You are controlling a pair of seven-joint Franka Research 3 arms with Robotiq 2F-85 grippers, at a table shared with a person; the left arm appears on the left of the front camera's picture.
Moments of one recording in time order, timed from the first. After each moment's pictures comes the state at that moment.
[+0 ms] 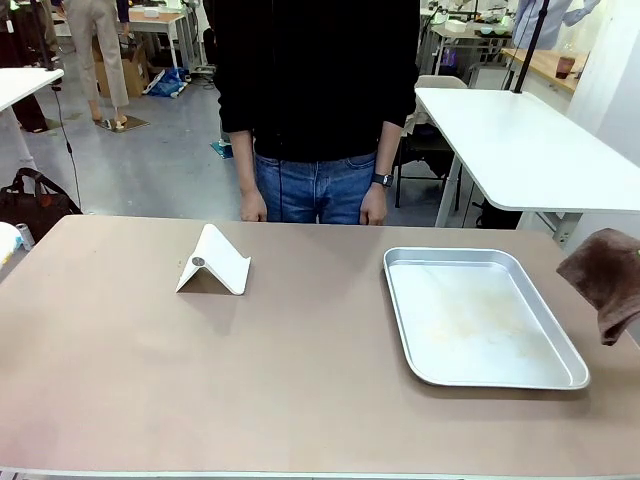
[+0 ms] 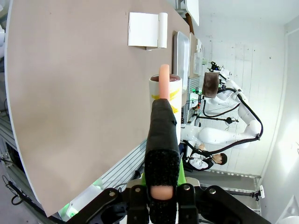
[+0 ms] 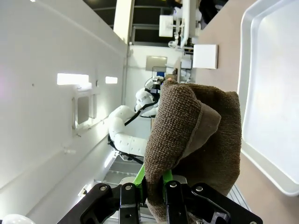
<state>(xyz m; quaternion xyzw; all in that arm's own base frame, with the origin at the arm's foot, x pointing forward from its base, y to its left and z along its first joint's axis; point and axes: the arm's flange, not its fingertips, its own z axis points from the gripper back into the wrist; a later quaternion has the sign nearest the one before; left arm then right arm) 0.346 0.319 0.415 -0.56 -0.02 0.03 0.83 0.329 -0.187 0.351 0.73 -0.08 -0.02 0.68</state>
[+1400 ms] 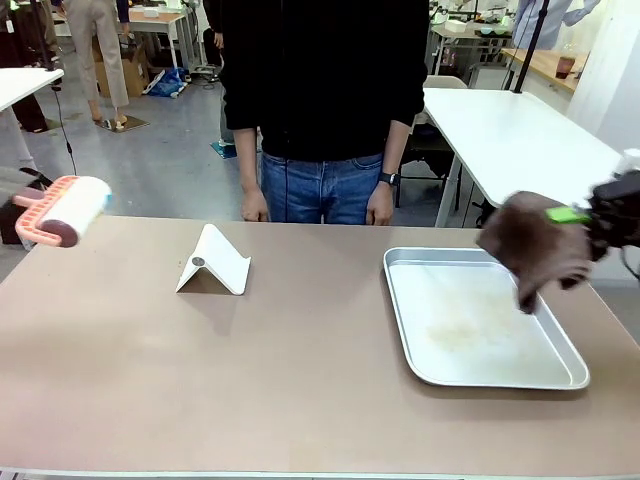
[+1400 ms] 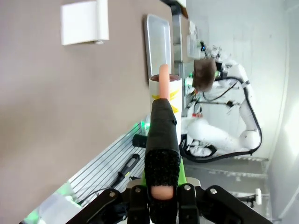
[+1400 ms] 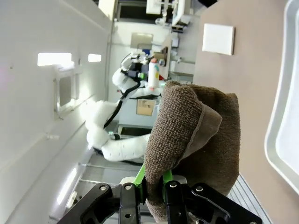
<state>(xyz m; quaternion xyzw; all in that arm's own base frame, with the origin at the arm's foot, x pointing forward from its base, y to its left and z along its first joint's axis) 0.366 0.156 0.502 -0.55 0.00 -0.04 0.83 0.356 -0.028 0.432 0.69 -0.05 0.04 0.72</state>
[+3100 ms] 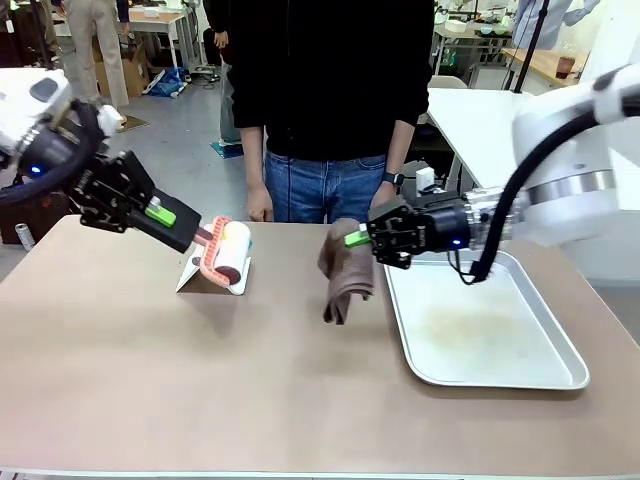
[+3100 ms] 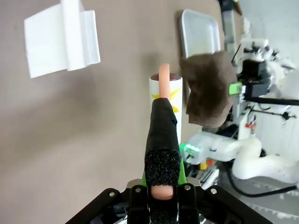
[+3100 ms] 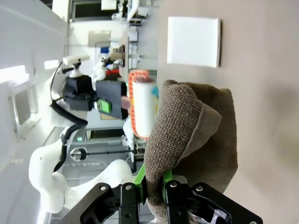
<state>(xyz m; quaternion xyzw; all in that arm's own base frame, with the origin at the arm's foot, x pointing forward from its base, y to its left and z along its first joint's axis) 0.419 -0.060 0.467 -0.42 -0.01 -0.06 0.91 0.430 0.220 0.364 0.61 -0.02 0.02 0.79</state>
